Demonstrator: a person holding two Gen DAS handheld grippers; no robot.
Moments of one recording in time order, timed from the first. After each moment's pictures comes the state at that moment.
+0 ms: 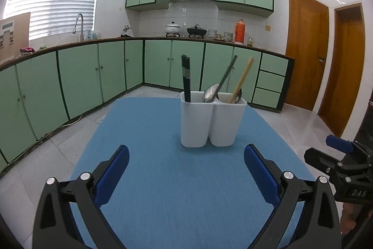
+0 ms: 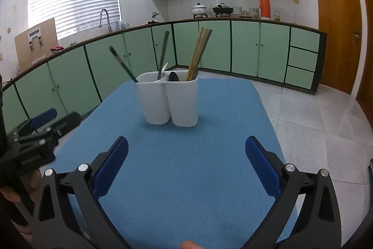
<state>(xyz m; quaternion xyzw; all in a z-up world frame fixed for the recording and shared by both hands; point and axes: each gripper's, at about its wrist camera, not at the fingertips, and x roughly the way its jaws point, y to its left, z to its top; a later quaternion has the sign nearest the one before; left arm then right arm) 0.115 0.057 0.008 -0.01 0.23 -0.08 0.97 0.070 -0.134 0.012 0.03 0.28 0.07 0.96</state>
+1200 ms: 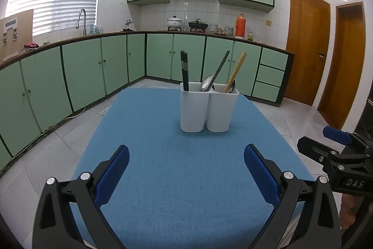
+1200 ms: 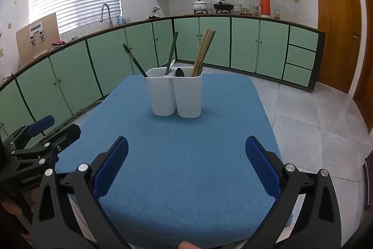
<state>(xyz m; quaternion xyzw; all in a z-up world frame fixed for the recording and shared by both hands) 0.074 0.060 0.015 -0.02 0.25 -0.08 0.96 0.045 -0.128 0.028 0.01 0.29 0.06 0.95</state>
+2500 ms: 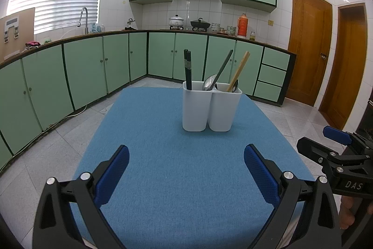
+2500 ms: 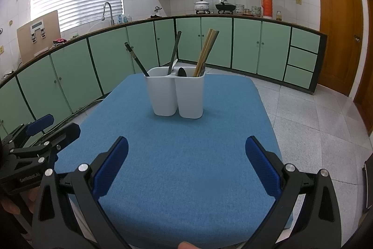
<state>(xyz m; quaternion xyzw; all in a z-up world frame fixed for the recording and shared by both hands) 0.074 0.065 0.016 -0.02 0.25 -0.08 0.96 0.049 -0.123 0.027 0.00 0.29 0.06 0.95</state>
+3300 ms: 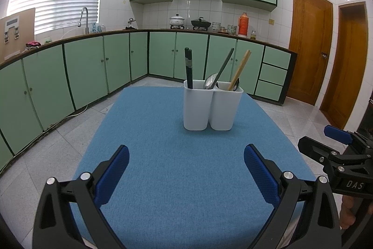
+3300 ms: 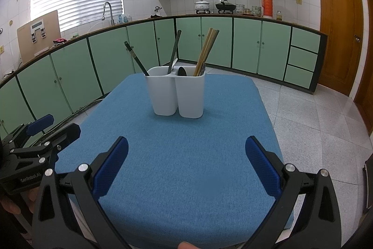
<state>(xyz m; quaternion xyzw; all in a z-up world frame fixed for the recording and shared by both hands) 0.075 0.067 0.013 -0.02 0.25 -0.07 0.96 0.049 -0.123 0.026 0.00 0.29 0.06 0.95</state>
